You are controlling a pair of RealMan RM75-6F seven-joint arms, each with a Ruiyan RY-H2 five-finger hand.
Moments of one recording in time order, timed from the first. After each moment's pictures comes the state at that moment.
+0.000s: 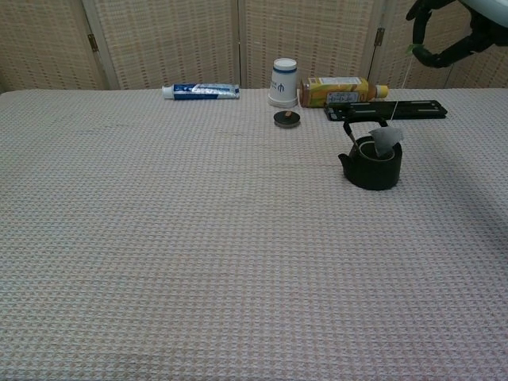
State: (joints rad) left arm -0.13 -1.10 -0.04 -1.60 1.42 1.35 0.01; right arm 0.65 -1.47 0.32 -1.32 -1.26 1.20 -0.13
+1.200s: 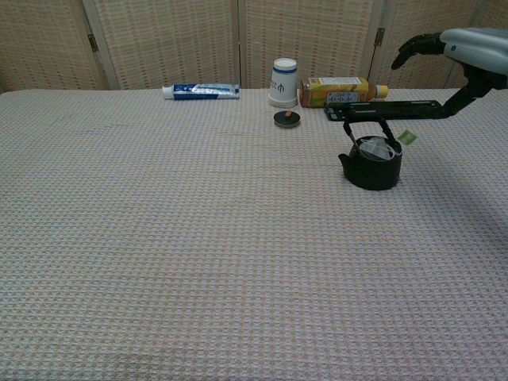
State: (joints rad) left arm -0.14 -1.09 -0.03 -1.60 1.42 1.35 0.00; right arm 0.65 -1.36 0.23 -1.41 -1.22 1.03 -0.18
